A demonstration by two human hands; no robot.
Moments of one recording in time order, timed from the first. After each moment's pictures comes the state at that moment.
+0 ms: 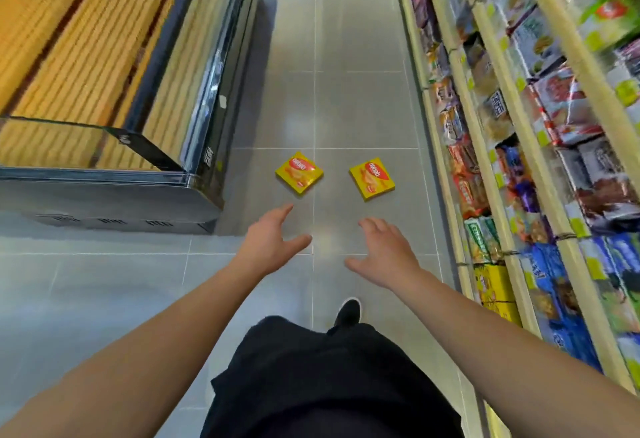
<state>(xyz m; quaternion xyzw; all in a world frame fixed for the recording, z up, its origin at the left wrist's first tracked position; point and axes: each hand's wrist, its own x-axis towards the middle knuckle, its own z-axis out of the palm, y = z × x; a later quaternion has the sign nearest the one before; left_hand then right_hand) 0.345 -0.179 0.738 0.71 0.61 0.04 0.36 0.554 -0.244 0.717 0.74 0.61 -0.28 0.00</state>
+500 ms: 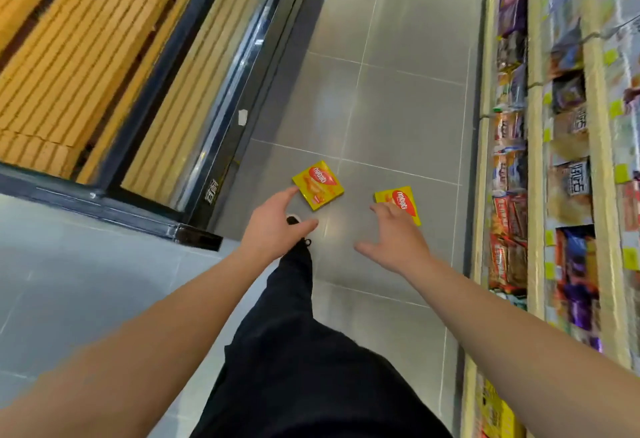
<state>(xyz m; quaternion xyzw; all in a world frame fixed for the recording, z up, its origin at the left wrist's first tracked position) 0.375 0.060 0.699 0.62 0.68 0.11 0.38 0.598 0.044 0.676 0.69 0.66 -0.30 0.04</state>
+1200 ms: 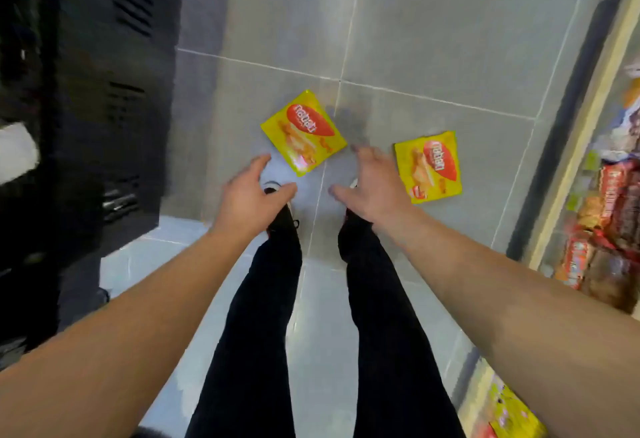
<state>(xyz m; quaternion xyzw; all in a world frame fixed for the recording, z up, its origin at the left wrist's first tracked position) 0.428 0.327 0.371 0.47 0.75 -0.05 0.47 0.625 0.330 0.347 0.70 0.55 -0.45 0.08</state>
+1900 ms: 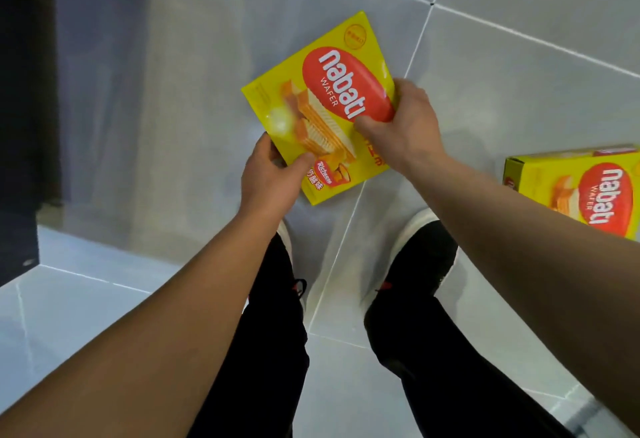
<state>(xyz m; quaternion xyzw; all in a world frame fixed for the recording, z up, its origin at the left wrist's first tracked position) 0.410 0.335 -0.024 0.25 0.81 0.09 0.52 0.579 0.403 -0.042 0.75 0.47 -0.47 0.00</state>
